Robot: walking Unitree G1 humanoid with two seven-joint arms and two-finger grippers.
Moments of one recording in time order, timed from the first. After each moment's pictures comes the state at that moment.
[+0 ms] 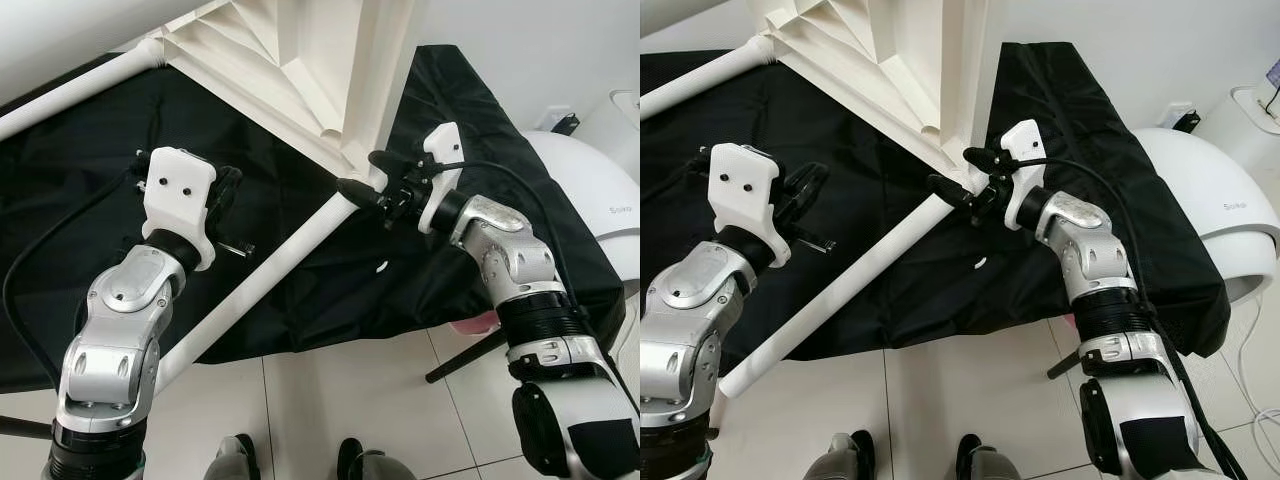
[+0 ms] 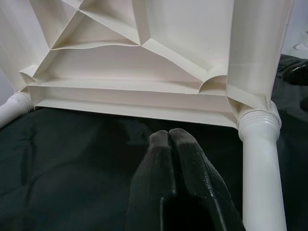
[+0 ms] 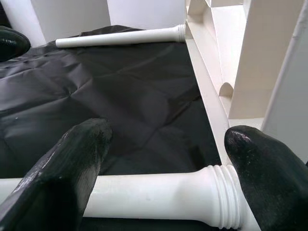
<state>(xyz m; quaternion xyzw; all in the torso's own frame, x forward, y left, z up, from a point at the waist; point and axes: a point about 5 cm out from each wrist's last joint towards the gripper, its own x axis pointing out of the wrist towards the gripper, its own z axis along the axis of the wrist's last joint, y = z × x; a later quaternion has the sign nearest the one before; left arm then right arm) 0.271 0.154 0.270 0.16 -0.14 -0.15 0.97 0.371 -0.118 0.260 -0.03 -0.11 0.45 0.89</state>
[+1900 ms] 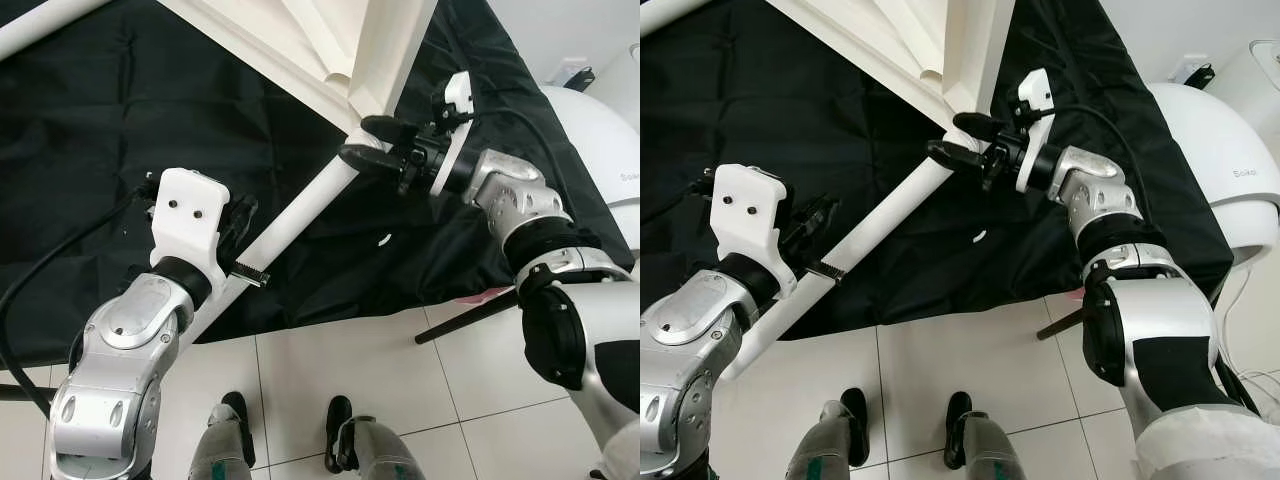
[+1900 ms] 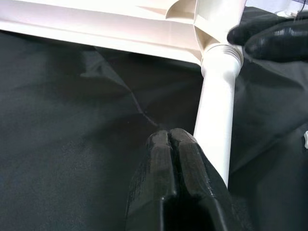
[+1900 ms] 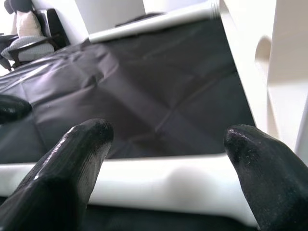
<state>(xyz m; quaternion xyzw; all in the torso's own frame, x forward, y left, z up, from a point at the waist) 0.235 0.136 0.268 0.13 -0.09 -0.17 0.97 0.397 -0.127 0.288 -0.01 -0.10 0.53 0.84</state>
